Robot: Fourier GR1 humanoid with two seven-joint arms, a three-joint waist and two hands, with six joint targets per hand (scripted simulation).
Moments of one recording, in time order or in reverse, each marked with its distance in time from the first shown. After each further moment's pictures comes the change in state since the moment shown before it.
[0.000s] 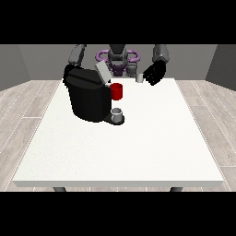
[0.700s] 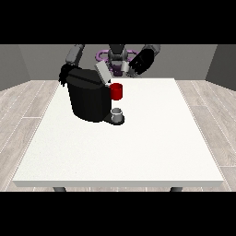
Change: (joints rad) left arm -0.170 -0.061 0.041 -0.085 0.047 -0.061 0.187; right arm -0.008 -0.028 -0.014 0.014 -0.023 0.044 -0.031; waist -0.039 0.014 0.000
